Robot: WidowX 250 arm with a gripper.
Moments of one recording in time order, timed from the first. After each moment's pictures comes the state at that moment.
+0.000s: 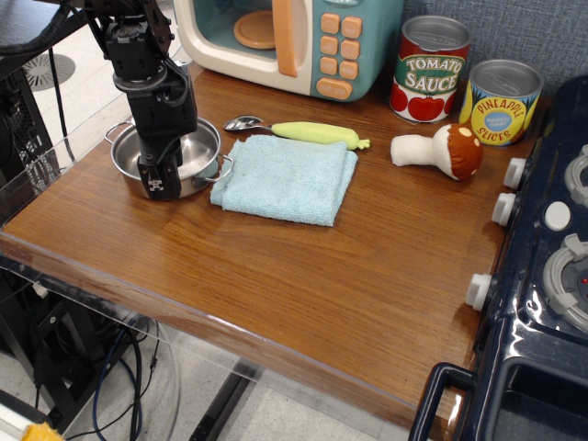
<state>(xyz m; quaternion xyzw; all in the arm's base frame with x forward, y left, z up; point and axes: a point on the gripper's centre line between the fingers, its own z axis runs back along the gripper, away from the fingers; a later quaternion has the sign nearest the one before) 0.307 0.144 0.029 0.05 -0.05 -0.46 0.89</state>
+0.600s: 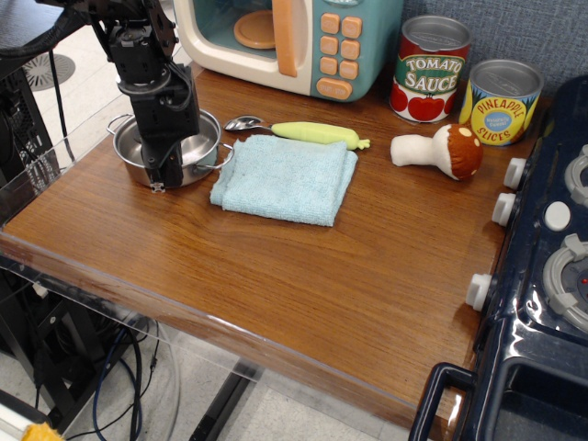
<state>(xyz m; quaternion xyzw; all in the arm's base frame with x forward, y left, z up) 0.307 0.140 0.027 0.05 -0.05 -0.47 0.88</state>
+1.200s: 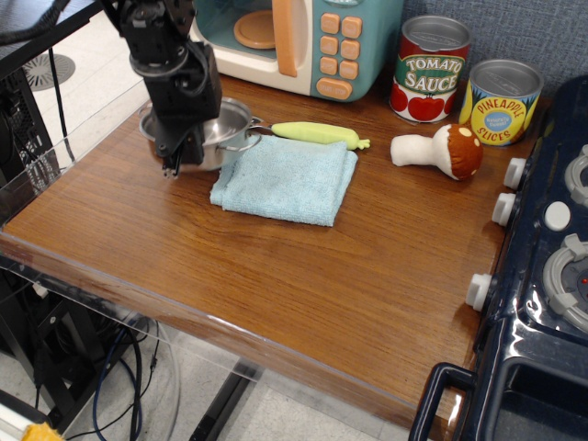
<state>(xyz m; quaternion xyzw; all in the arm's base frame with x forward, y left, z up) 0.312 0.113 0.063 0.12 -0.10 -0.53 0.83</state>
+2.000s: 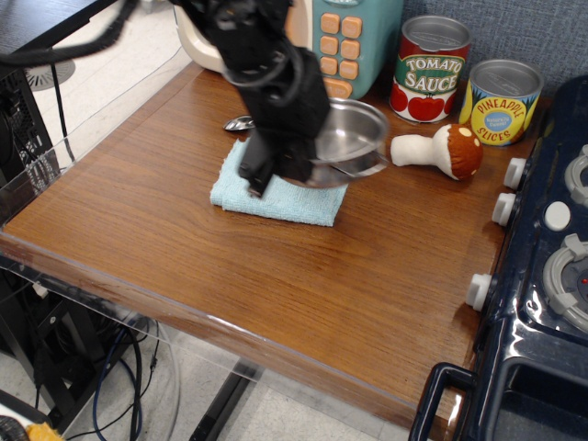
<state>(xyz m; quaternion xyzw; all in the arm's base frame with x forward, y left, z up) 0.308 0.002 0.087 0.09 -0.18 -0.69 0.70</state>
